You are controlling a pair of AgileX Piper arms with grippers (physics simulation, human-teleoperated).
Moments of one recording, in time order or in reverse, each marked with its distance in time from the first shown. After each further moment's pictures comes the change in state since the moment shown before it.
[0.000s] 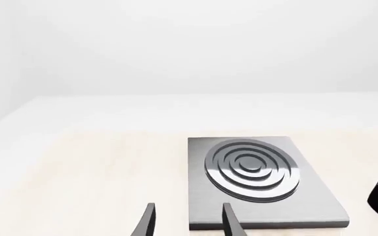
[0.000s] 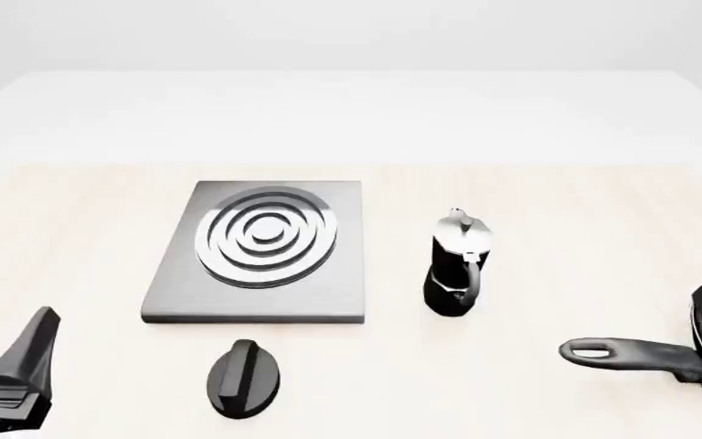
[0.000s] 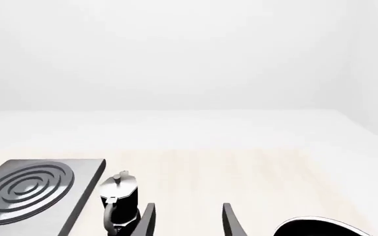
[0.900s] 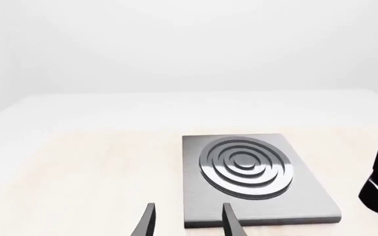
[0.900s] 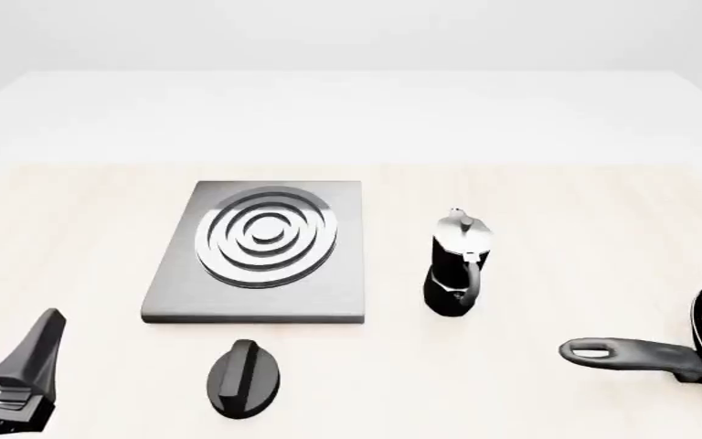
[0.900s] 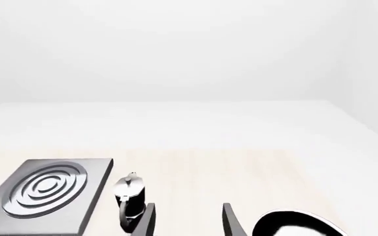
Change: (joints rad) left arm -0.026 0.004 -0.003 0.010 -0.006; right arm -0.013 0.000 -0.490 0.550 0.000
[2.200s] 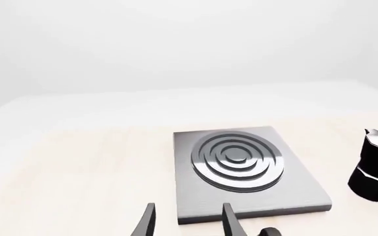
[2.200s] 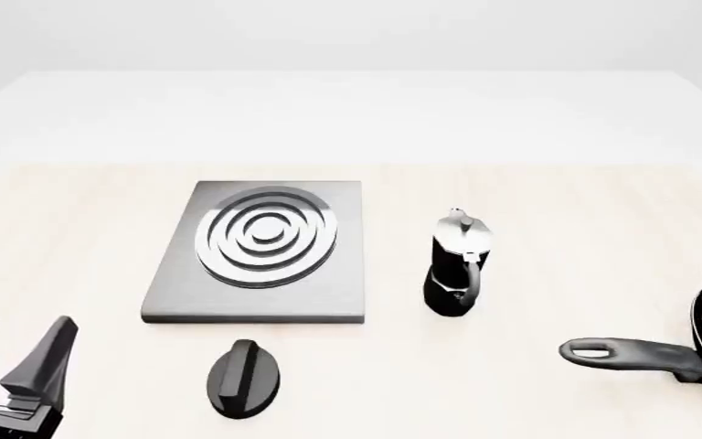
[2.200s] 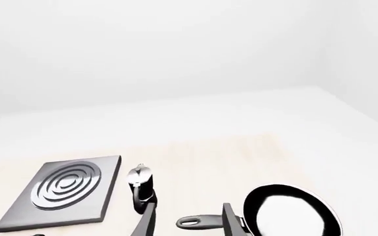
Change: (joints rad) left arm -0.049 -0.014 0.009 0.019 0.020; right arm -0.054 0.000 -0.477 0.498 0.069
